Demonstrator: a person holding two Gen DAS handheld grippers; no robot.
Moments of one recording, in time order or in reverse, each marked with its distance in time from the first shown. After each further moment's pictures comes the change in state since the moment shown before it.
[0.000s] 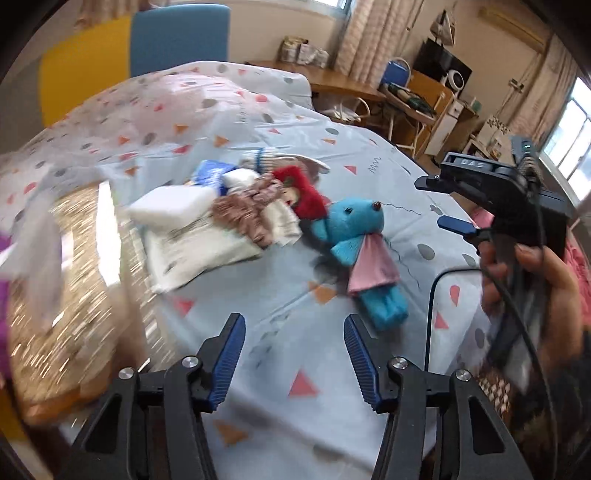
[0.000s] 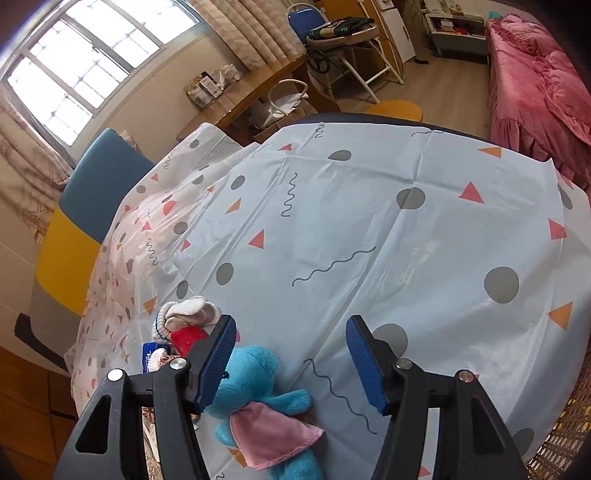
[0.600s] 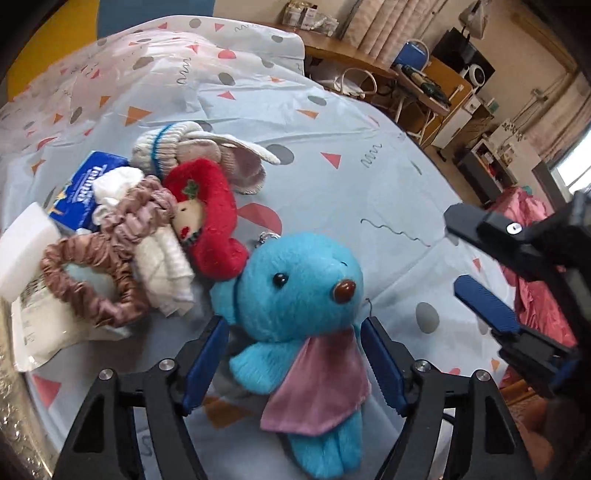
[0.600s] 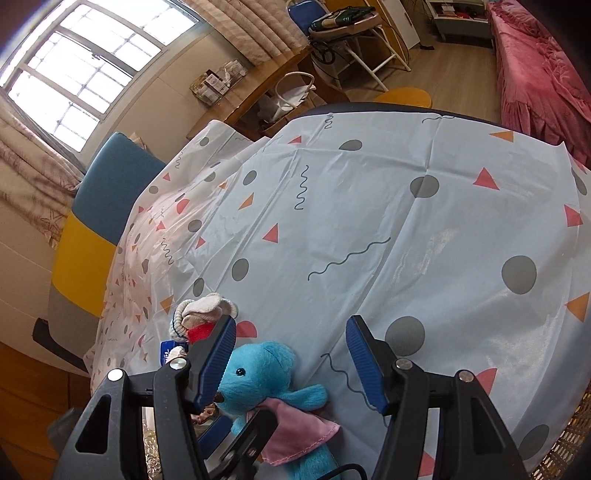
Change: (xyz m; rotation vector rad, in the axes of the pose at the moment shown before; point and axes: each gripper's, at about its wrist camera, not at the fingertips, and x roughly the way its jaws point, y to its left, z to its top) left arm 0.127 -0.057 0.069 -0.091 0.125 -0.038; right arm 0.003 -0.003 0.000 0.040 0.028 0.078
